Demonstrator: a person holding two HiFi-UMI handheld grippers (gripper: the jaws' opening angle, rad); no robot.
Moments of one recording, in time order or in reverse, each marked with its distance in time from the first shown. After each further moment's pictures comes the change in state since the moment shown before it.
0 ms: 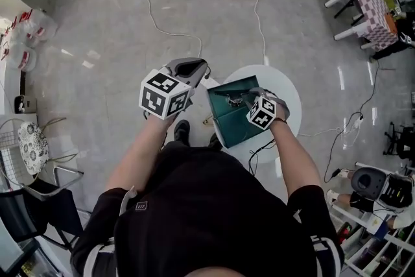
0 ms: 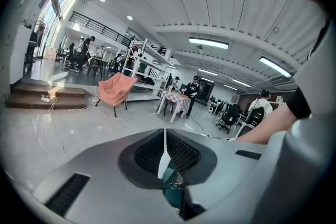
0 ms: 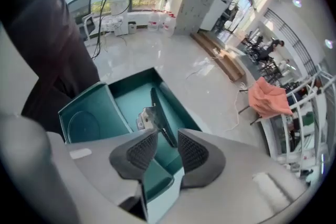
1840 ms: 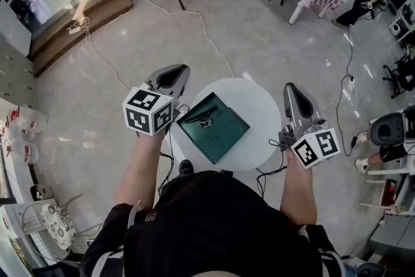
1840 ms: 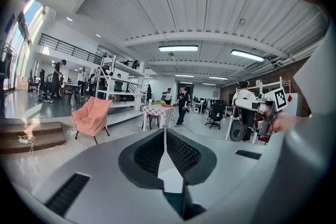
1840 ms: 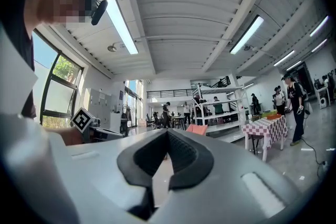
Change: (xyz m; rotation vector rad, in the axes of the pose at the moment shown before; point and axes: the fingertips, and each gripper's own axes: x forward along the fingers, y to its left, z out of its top) left arm 0.053 -0.139 0.121 0.277 -0.128 -0.150; right arm -0.459 -0.062 -0.047 0.902 -1.161 -0.774
